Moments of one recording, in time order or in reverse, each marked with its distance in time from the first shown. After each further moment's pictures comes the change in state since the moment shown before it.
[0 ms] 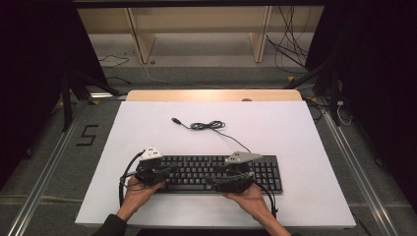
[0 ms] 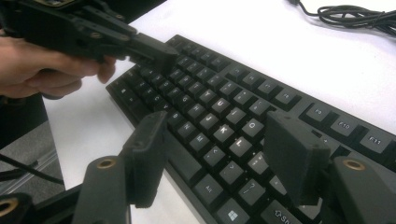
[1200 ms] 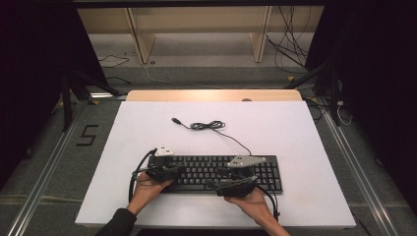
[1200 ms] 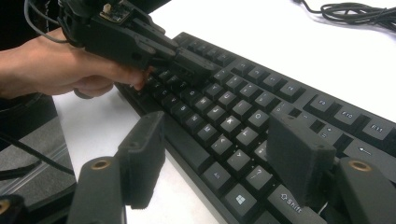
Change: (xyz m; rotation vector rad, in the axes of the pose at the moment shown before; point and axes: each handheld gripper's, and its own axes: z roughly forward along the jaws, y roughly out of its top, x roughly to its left) left arm -0.004 0.004 0.031 0.104 0.051 0.033; right arm 0.004 -0.007 -0.008 -0.010 0.007 -0.003
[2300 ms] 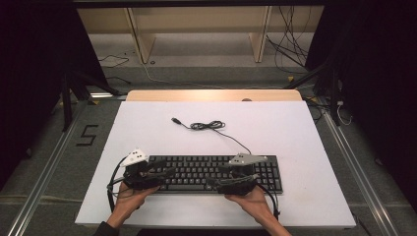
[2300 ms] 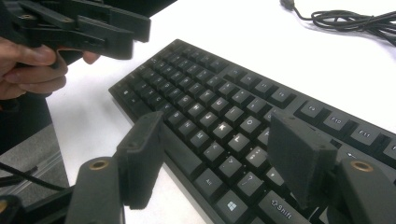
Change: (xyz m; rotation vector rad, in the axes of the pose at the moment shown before) left arm 0.007 -0.024 -0.067 -0.290 -0.080 -0.090; right arm -0.004 0.002 0.000 -0.018 -0.011 0.006
